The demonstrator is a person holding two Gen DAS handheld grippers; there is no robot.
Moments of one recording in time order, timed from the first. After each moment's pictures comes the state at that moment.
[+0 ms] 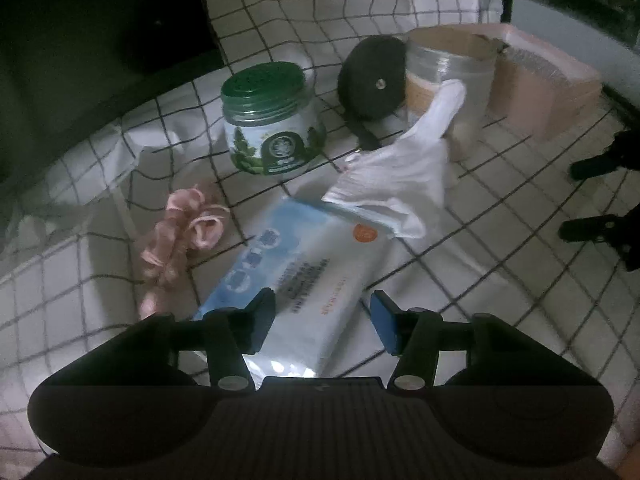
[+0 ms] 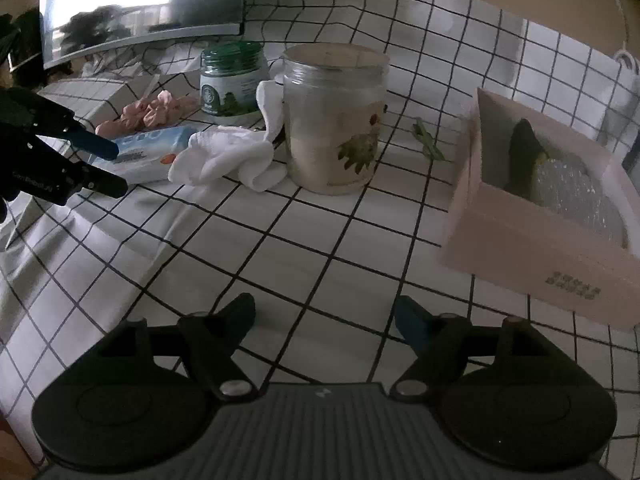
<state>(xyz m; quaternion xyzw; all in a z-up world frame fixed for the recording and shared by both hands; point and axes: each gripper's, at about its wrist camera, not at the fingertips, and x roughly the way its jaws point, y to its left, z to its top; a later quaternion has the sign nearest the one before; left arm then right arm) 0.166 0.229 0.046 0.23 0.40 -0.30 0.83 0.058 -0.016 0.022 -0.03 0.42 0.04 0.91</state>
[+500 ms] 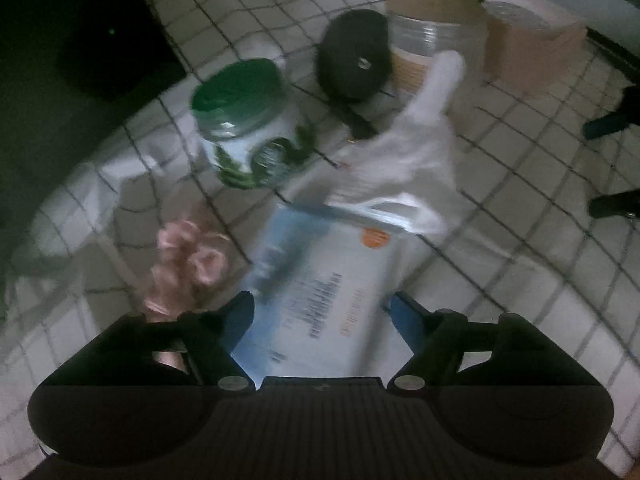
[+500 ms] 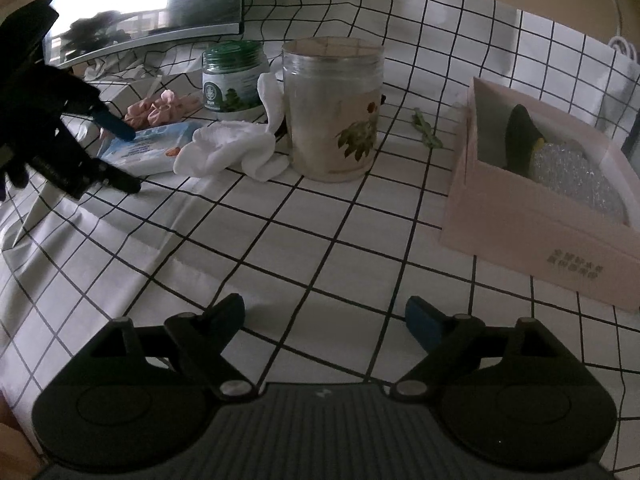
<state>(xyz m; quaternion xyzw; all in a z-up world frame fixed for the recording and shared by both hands) 0.195 0.215 0.045 0.31 0.40 -0.33 0.79 0.047 -0.017 0.020 -0.02 0.42 0.04 0.91</state>
